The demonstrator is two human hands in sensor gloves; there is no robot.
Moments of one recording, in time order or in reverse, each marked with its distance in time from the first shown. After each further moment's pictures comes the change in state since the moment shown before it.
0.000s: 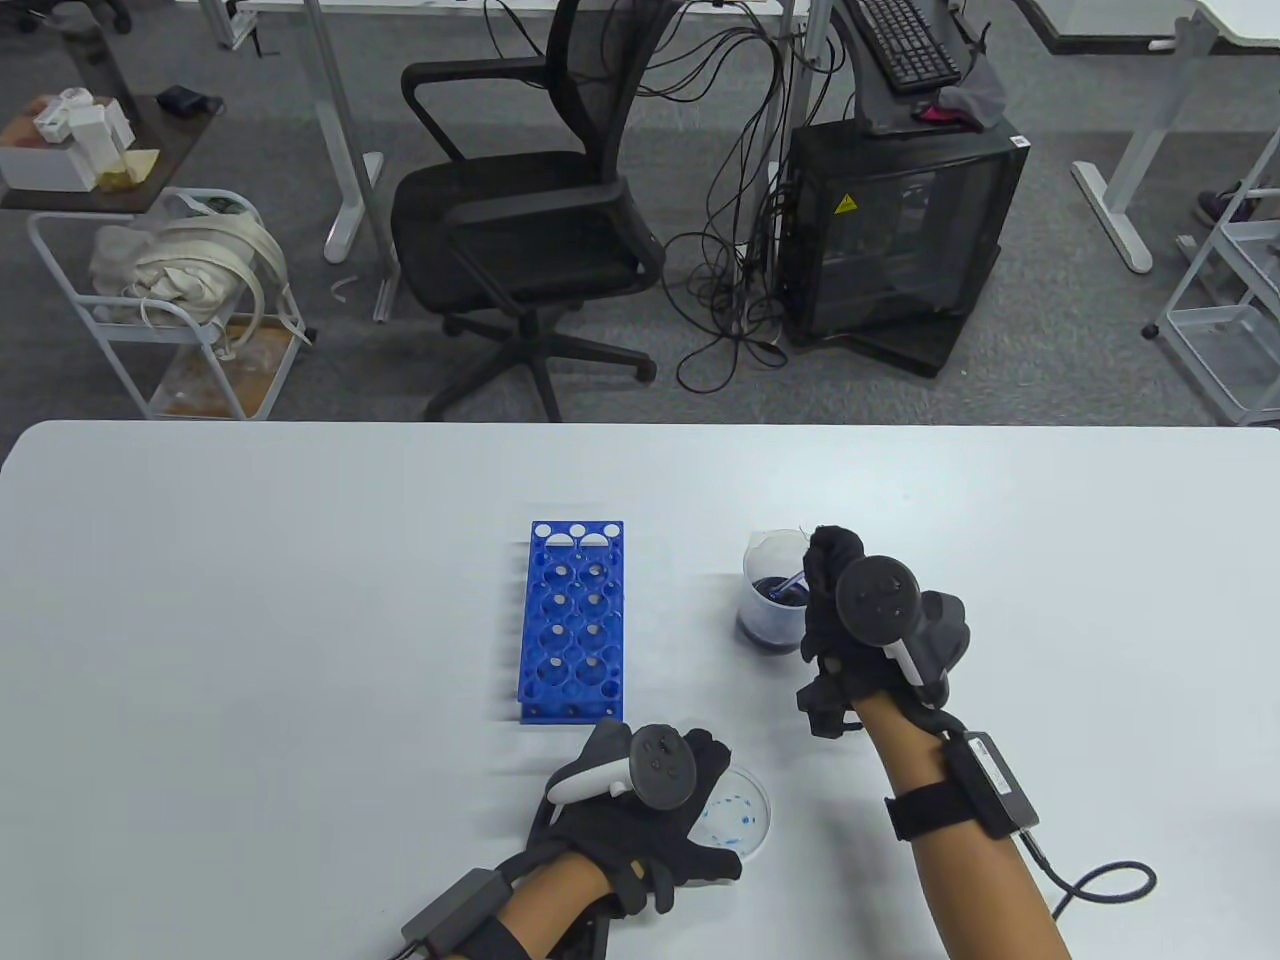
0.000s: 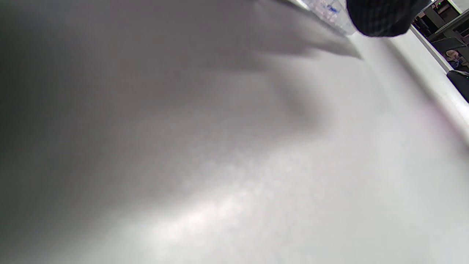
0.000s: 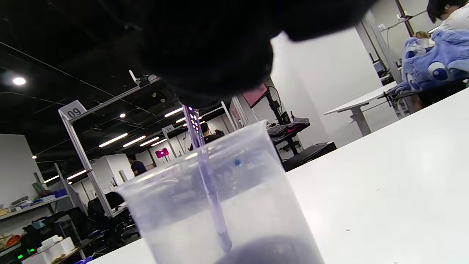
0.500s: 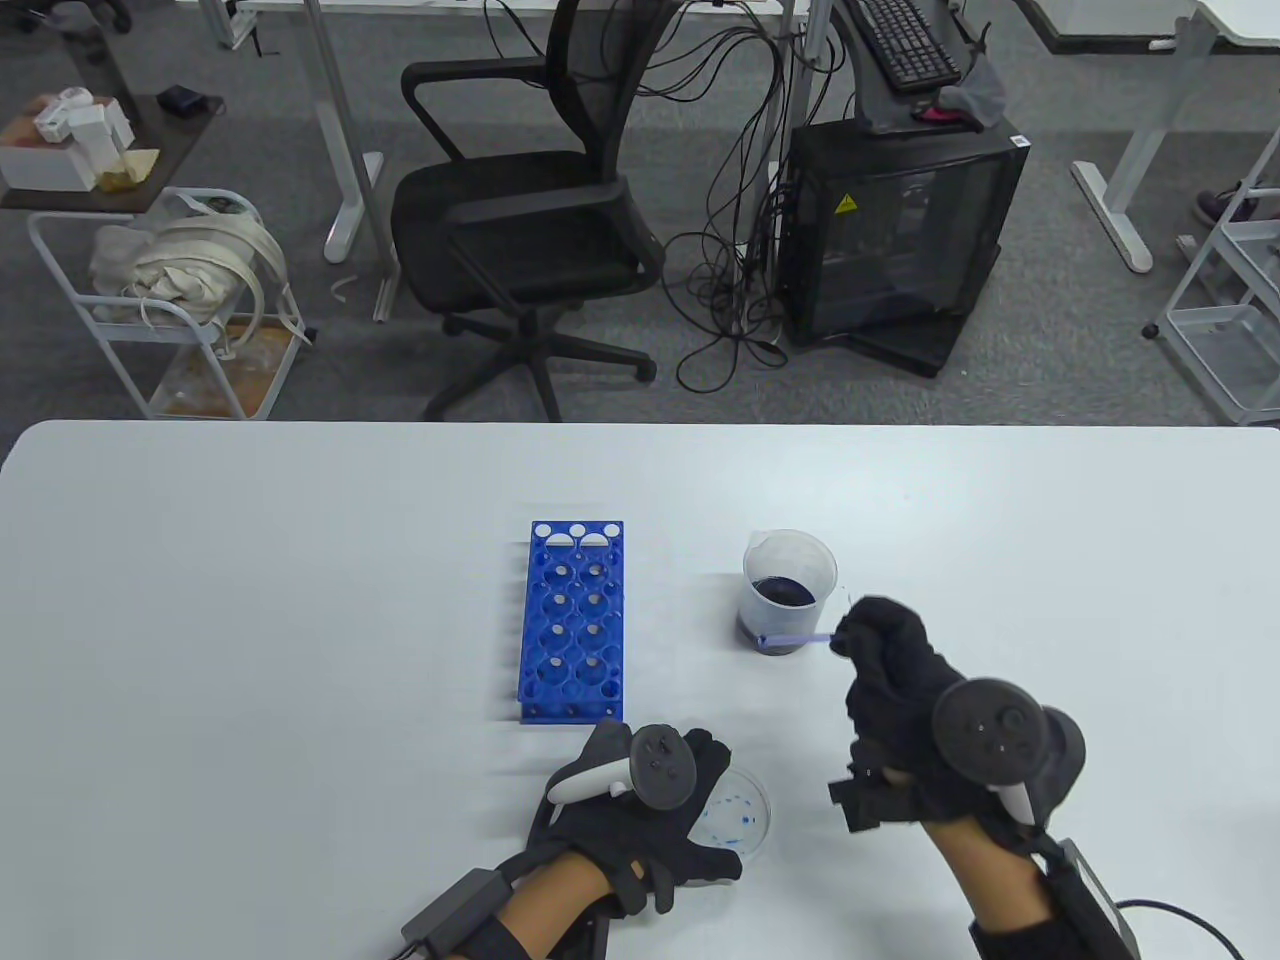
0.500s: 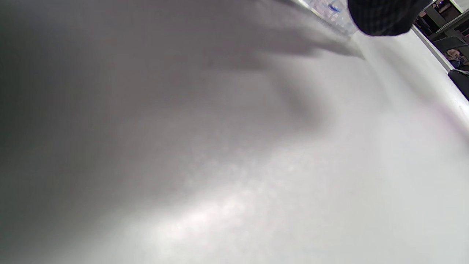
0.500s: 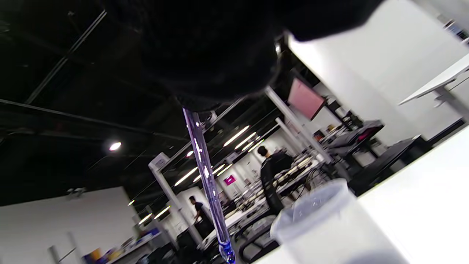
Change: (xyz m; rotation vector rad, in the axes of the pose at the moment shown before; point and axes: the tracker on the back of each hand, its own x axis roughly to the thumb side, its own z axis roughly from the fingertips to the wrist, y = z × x) left_hand 0.000 0.000 0.000 0.000 0.002 -0.002; right_hand -0.002 -0.076 0.114 -0.046 -0.243 -0.324
